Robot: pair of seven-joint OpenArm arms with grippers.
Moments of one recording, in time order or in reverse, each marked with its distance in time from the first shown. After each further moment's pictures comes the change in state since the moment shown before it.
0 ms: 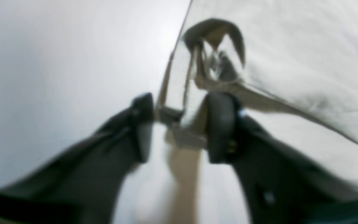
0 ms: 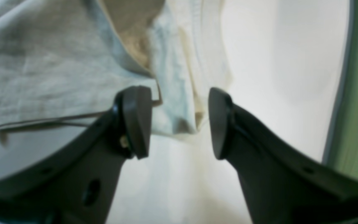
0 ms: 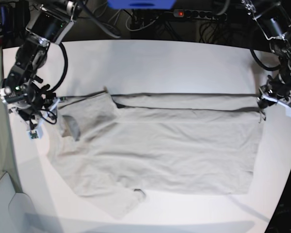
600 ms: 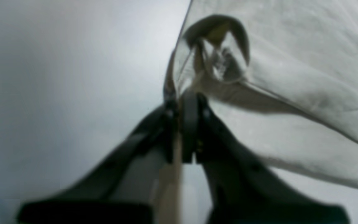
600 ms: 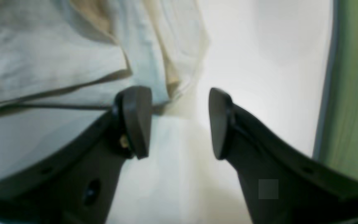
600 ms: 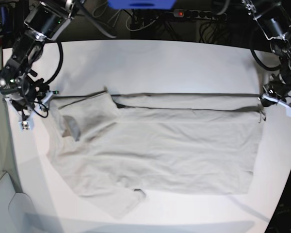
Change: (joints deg) left arm 0.0 -0.3 0.0 0.0 0.0 0.0 0.0; right arm -1.7 0.1 4.3 -0.3 -0.4 0.0 0.1
